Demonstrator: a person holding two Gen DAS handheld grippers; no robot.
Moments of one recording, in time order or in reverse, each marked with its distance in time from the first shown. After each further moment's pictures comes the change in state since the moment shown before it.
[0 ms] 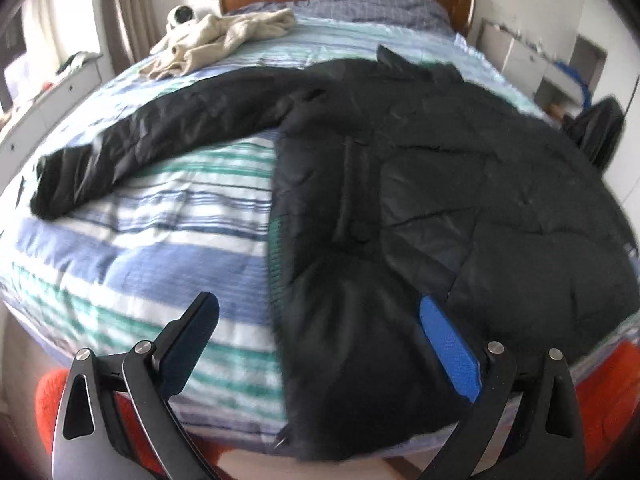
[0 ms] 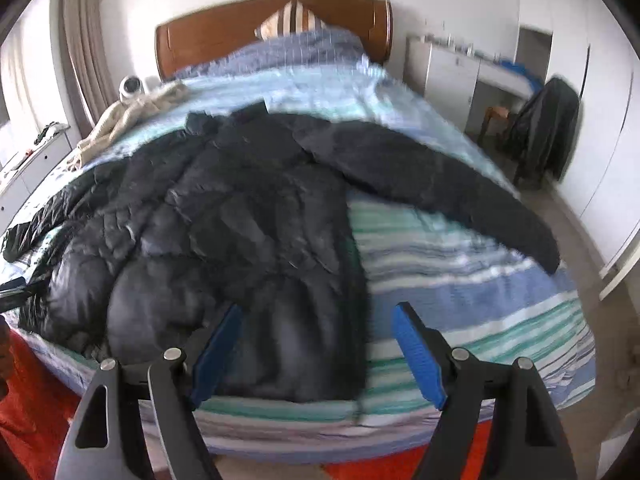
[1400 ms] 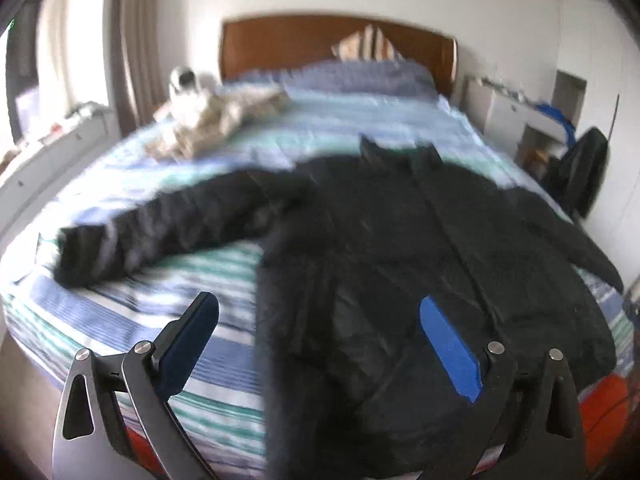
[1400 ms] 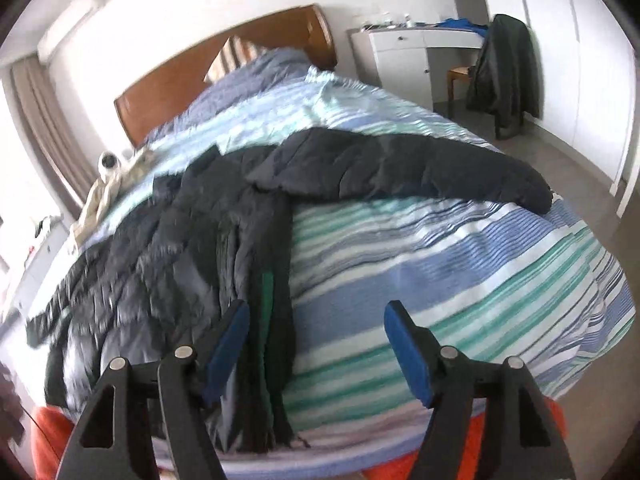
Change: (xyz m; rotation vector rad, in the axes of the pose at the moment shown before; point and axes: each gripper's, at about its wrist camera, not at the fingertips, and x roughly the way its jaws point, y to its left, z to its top) left arm -0.078 -0.046 0.030 0.032 -0.203 -0.010; right arm 0.008 -0.075 -0.007 0.320 -0.175 0.047
